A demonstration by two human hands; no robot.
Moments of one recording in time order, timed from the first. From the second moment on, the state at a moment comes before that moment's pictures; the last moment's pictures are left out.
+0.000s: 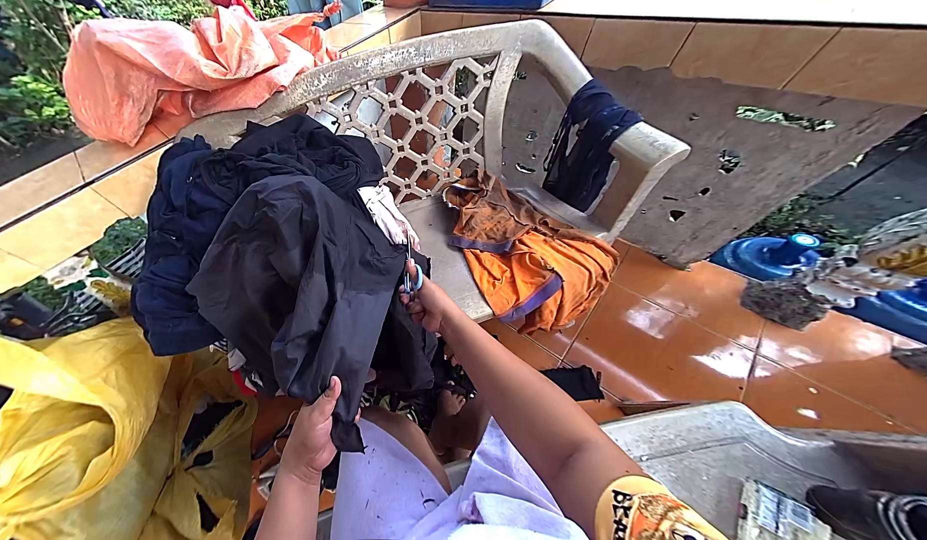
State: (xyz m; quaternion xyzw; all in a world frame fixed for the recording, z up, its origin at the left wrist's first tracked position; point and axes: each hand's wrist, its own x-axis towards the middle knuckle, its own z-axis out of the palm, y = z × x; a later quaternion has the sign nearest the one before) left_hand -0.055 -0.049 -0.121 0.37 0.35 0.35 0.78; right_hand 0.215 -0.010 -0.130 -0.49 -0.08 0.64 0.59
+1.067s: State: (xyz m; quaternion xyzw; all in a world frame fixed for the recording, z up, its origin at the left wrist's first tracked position) left_hand -0.068 -0.046 -0.128 0.37 0.44 0.35 0.74; right_hand 0.220 -0.008 -0.154 -0.43 -0.05 0.64 0.64
